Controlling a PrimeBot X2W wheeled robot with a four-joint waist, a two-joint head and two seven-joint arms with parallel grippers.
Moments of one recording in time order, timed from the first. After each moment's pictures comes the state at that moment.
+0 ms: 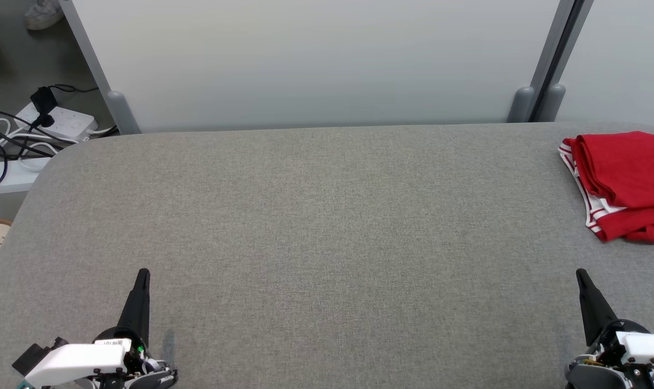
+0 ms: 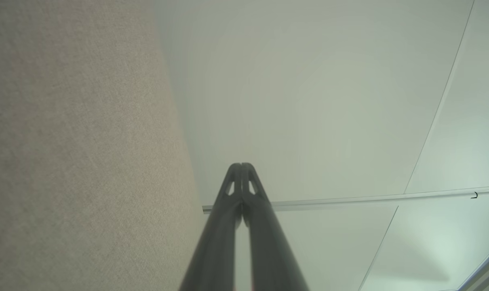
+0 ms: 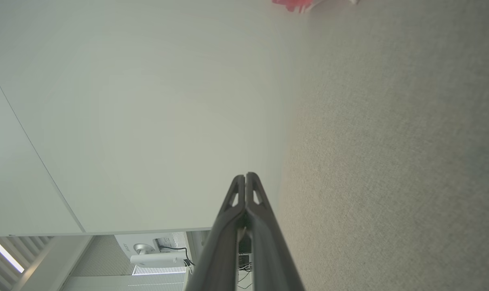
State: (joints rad) left arm -0.05 0.05 0.07 0.27 -1.62 -0.12 0.10; right arm -0.06 -0.04 -0.12 0.27 1.61 0.13 0.10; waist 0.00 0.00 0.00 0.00
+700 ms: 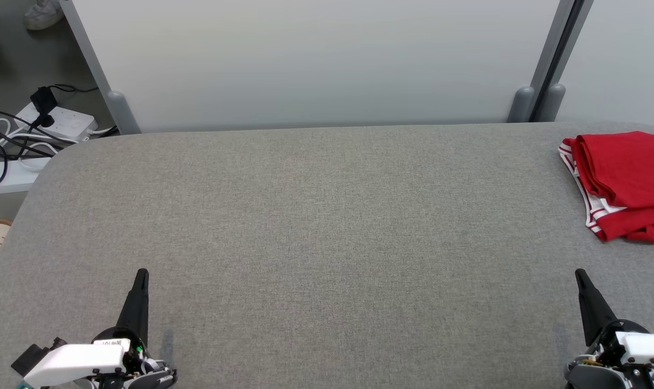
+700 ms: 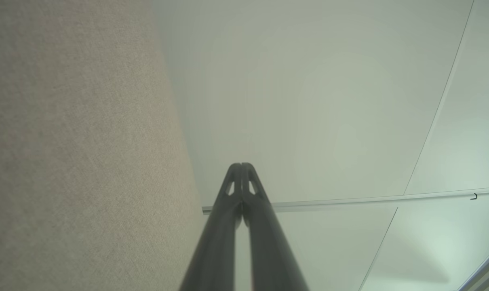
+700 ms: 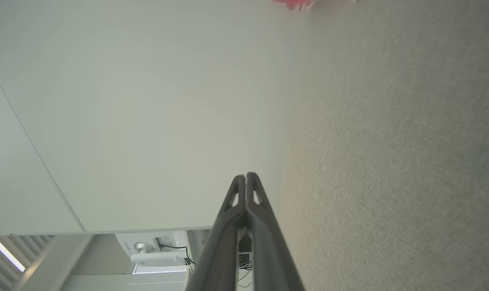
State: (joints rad) left arm -0.05 0.05 0.07 0.27 -1.62 -0.12 0.10; right arm -0.06 -0.04 -0.13 0.27 1.61 0.13 0.10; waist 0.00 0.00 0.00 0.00
